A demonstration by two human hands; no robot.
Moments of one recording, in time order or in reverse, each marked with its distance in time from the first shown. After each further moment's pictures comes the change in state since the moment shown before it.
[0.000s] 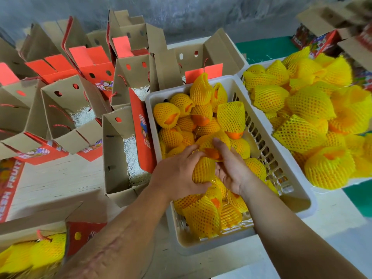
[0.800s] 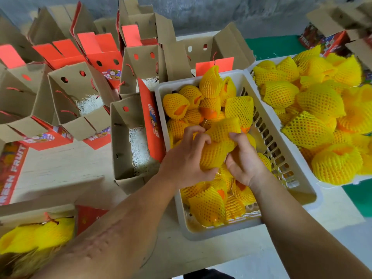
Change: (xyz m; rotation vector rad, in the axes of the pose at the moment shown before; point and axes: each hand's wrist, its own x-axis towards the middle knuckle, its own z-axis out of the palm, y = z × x) left_hand -0.003 0.005 -0.006 -0.175 0.231 0.074; right_hand -0.014 -0.009 0.009 0.100 -0.109 -0.132
